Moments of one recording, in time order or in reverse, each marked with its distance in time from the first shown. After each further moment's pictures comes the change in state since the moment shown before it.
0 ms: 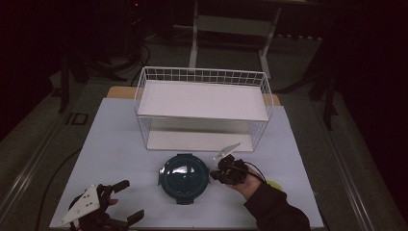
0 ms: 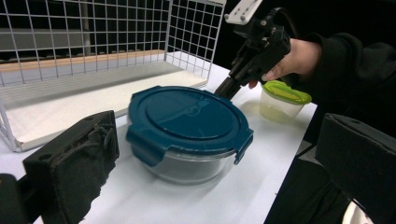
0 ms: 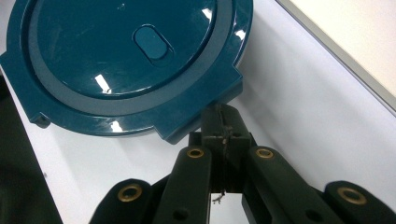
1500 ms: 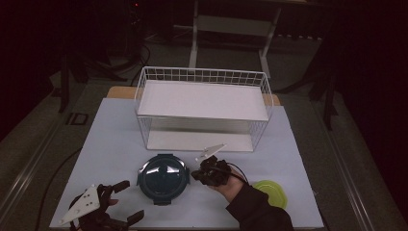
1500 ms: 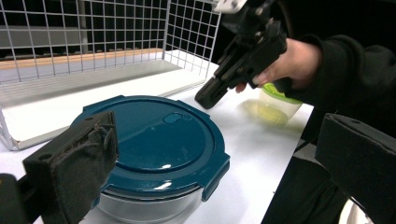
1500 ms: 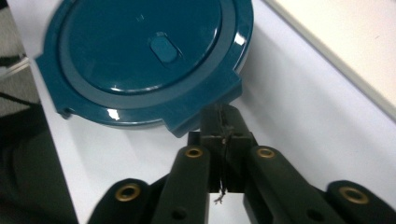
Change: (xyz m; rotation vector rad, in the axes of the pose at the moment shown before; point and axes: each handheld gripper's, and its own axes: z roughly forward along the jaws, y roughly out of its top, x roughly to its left) left arm 0.000 0.000 0.000 0.010 -0.007 0.000; right arm 0.033 0.028 0.014 -0.096 0.052 -0.022
